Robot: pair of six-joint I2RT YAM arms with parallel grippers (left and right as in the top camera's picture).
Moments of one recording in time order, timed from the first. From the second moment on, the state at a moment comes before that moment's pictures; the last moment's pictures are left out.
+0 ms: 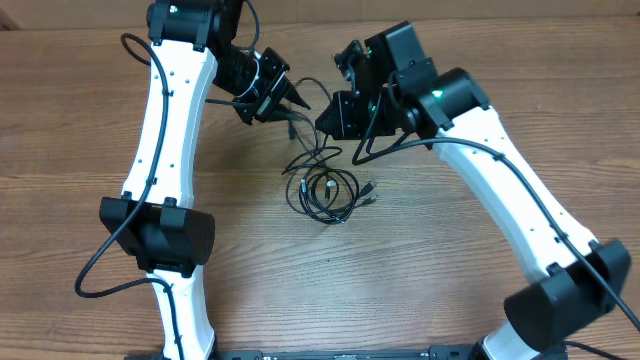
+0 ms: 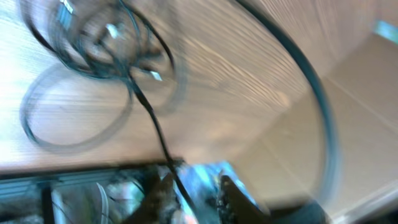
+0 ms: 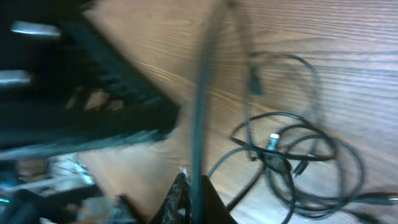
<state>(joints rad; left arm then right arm) -0.18 2.15 2.40 -1.69 0.70 -0.87 0.47 1.77 1.76 -0.93 -0.54 0.42</state>
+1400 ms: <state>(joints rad) -0.22 2.15 2.40 -1.69 0.86 -0.01 0.32 1.57 1.97 -1.02 -0.58 1.17</state>
